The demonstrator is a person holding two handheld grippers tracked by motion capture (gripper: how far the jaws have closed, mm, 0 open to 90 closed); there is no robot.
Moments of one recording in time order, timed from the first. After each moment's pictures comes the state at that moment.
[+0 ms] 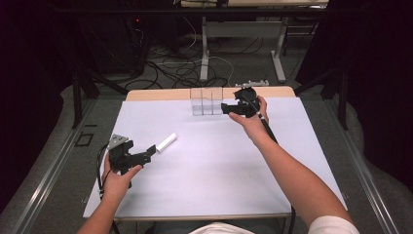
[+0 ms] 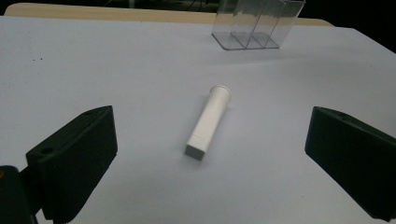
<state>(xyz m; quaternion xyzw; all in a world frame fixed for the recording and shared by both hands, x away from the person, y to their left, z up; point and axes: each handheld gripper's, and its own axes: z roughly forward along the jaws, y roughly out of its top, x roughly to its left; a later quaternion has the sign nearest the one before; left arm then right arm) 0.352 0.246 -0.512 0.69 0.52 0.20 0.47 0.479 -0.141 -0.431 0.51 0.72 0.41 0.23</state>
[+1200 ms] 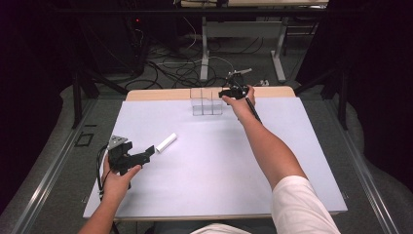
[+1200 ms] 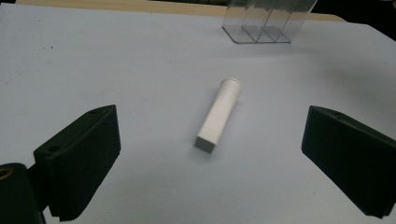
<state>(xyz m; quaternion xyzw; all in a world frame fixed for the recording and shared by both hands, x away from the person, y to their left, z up) 0.352 0.250 -0.516 0.68 0.54 0.20 0.45 0.589 -0.128 -0.473 0.59 0.70 0.36 0.20</state>
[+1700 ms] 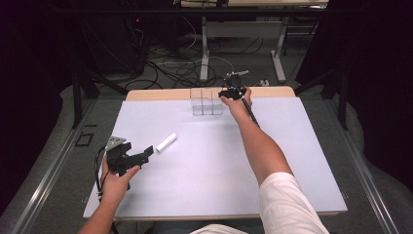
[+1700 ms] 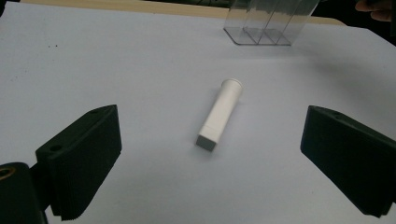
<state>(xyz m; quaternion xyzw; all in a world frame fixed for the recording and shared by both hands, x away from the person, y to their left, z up) 0.349 0.253 -0.515 0.68 0.54 0.20 0.46 0.603 -0.122 -0.490 0.60 0.69 0.35 0.20</state>
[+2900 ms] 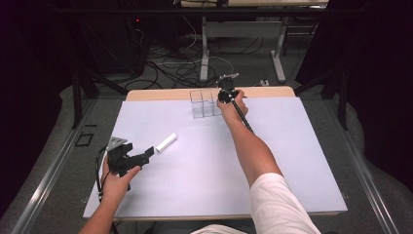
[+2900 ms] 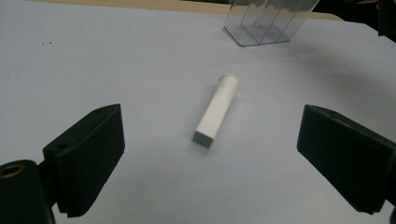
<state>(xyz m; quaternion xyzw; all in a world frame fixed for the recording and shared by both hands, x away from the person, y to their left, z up) 0.348 0.251 -0.517 0.68 0.54 0.19 0.45 0.595 -0.092 -0.495 0.62 0.68 0.31 0.24</state>
